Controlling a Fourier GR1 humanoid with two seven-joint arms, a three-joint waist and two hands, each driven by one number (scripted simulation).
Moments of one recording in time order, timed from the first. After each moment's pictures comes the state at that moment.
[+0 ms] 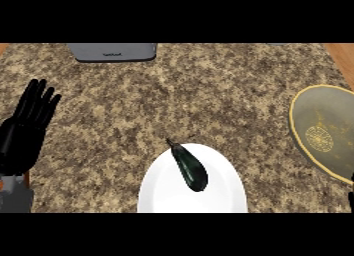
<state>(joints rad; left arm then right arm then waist) -0.10 0.26 0.12 -1.62 0.35 -0.03 0.07 0.19 -0.69 0.05 -2.34 0.75 0.29 0.61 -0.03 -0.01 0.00</state>
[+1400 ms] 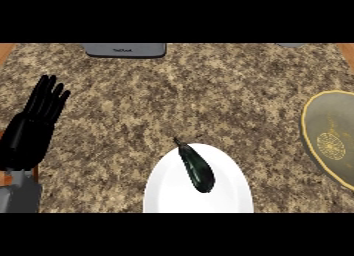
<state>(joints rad) -0.14 0.23 0.12 -1.60 0.33 -0.07 0.06 -0.36 -0.66 -0.25 -1.31 0.65 0.18 0.16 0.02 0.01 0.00</state>
